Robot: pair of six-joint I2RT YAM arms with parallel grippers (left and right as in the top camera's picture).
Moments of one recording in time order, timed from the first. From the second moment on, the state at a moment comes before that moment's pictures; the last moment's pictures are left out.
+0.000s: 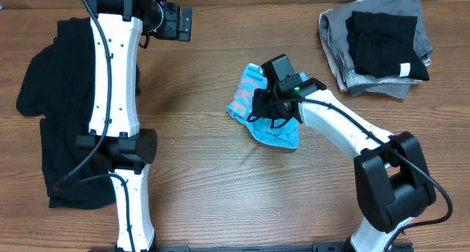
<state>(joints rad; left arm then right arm) -0.12 2.34 2.87 -1.65 0.08 -0.04 0.47 1.88 1.29 -0.56 -0.18 0.57</state>
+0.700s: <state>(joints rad) -0.12 2.34 2.87 -1.65 0.08 -0.04 0.40 1.87 1.39 -1.09 -0.09 0.72</state>
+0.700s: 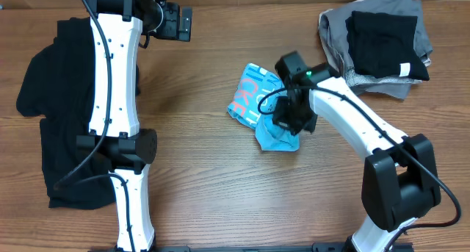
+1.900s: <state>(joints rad) -0.12 2.34 2.87 -1.62 0.08 -0.04 0.21 1.82 1.17 -0.63 -0.28 0.58</state>
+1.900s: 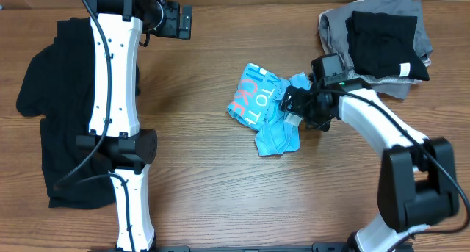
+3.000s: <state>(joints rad) -0.12 2.34 2.87 -1.63 0.07 -0.04 0.13 1.85 1.43 -0.28 -0.82 0.49</state>
